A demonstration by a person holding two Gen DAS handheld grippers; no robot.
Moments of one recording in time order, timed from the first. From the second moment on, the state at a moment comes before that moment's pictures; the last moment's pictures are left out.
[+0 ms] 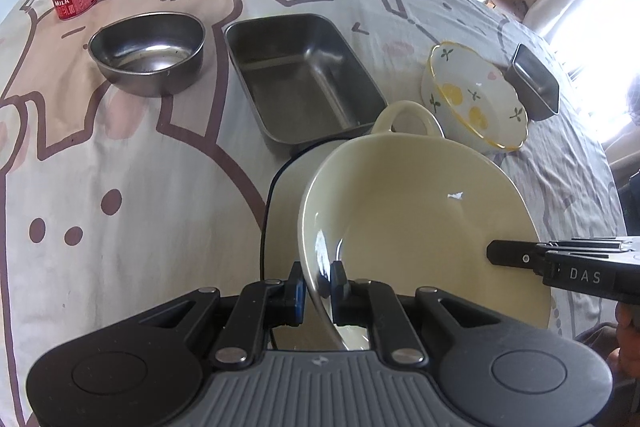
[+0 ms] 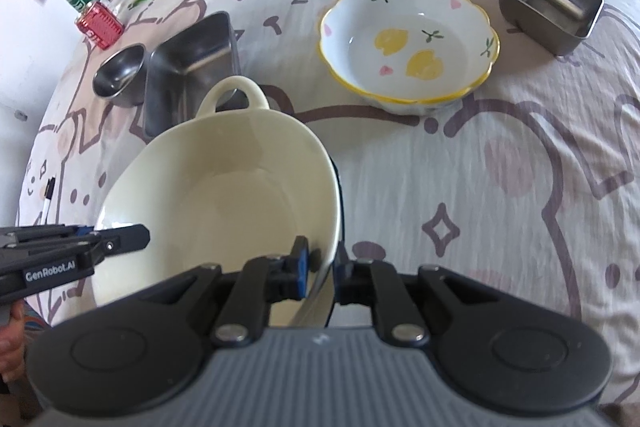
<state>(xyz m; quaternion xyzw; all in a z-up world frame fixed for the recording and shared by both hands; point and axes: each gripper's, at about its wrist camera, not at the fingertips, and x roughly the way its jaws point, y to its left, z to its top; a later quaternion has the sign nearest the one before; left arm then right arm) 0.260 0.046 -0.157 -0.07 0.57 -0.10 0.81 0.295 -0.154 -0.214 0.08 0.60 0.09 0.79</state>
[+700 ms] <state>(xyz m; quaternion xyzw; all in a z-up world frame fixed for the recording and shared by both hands) 0.263 0.050 -0.165 -0.06 0.59 -0.09 0.80 0.303 -0.141 -0.222 0.06 0.61 0.10 0.78</state>
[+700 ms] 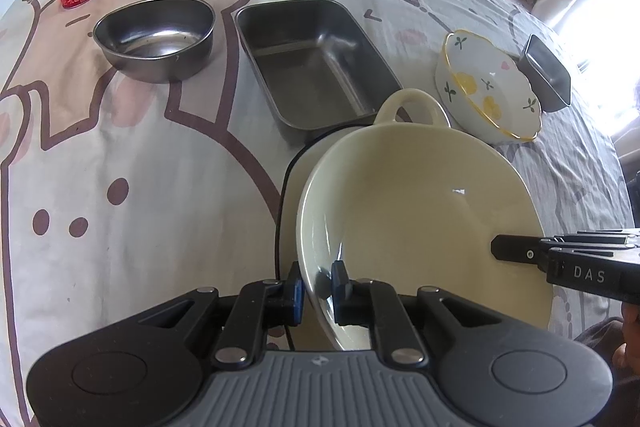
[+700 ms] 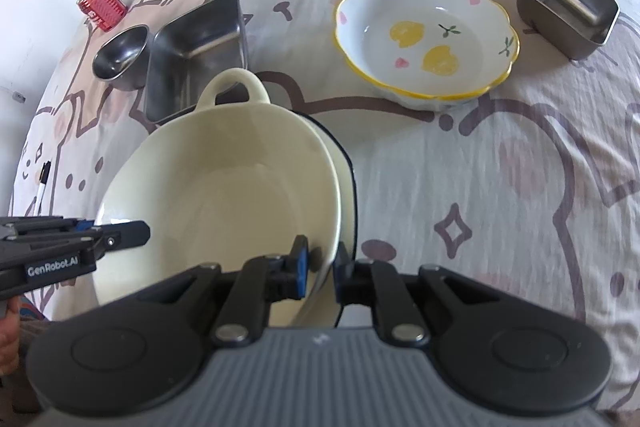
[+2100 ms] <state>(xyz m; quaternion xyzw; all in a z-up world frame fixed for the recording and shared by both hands) 0.265 0.053 -0.168 -0.07 0.60 -0.09 0.79 0.313 -0.163 -0.238 0.15 0.65 0.09 0.74</state>
